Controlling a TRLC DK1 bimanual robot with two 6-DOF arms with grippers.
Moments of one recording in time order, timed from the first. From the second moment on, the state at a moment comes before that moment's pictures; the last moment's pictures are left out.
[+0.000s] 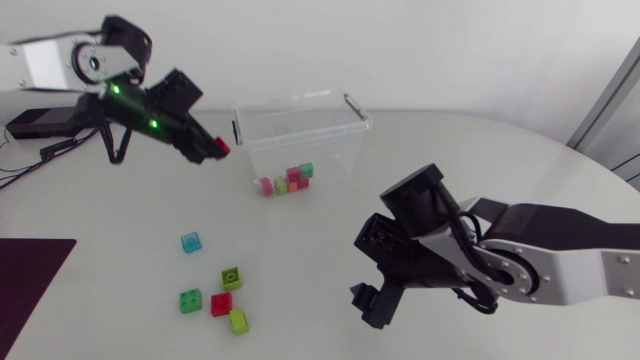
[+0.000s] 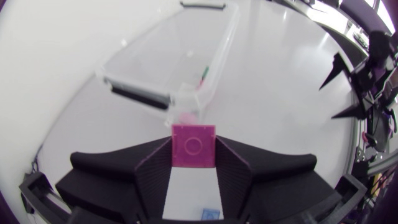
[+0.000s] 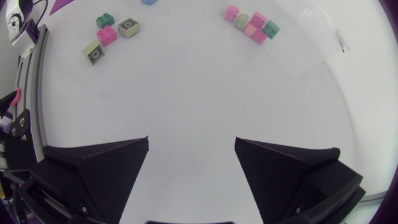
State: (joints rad) left arm -0.09 1.76 1.45 -0.68 0.43 0.71; right arm 0.73 1.40 0.68 -0.29 0.02 -0.32
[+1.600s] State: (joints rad) left arm 0.13 1.65 1.17 -0.71 0.48 0.93; right arm 1.07 1.83 1.17 -0.62 0.04 -0.54
